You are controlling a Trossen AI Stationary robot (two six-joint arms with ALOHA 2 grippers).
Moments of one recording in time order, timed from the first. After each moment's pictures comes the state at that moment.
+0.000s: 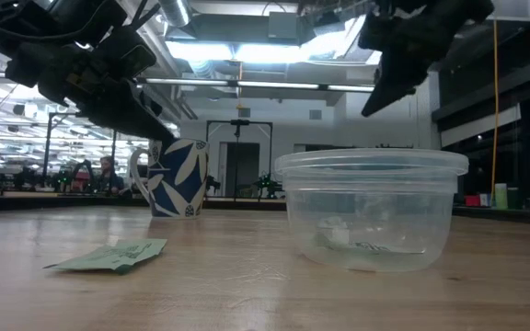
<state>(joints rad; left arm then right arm) -0.03 1.10 0.32 0.29 0.01 -0.01 -0.14 1.21 0.90 -0.54 0.04 0.01</state>
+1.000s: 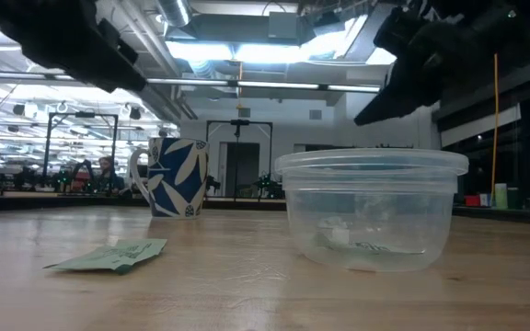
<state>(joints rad) -0.56 1.26 0.57 0.08 -0.48 -0.30 0.13 1.21 0.58 0.02 0.23 0.12</state>
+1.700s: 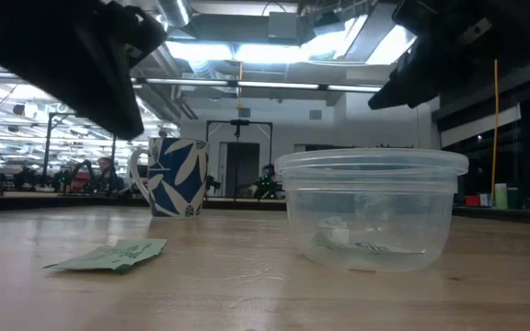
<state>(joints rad) -0.67 1.81 1.18 -0.45 -0.48 -0.41 0.32 1.23 0.58 0.07 0.31 0.18</state>
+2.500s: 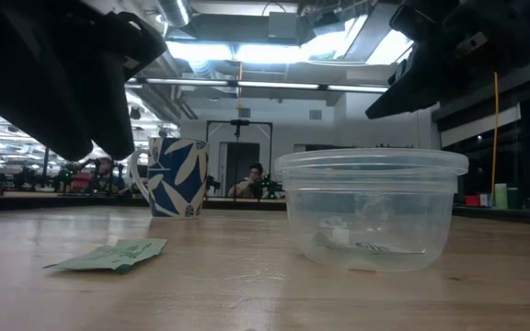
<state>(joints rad) -0.69 1.86 1.20 -0.41 -0.40 -0.41 0.33 1.27 0.58 0.09 0.35 0.18</state>
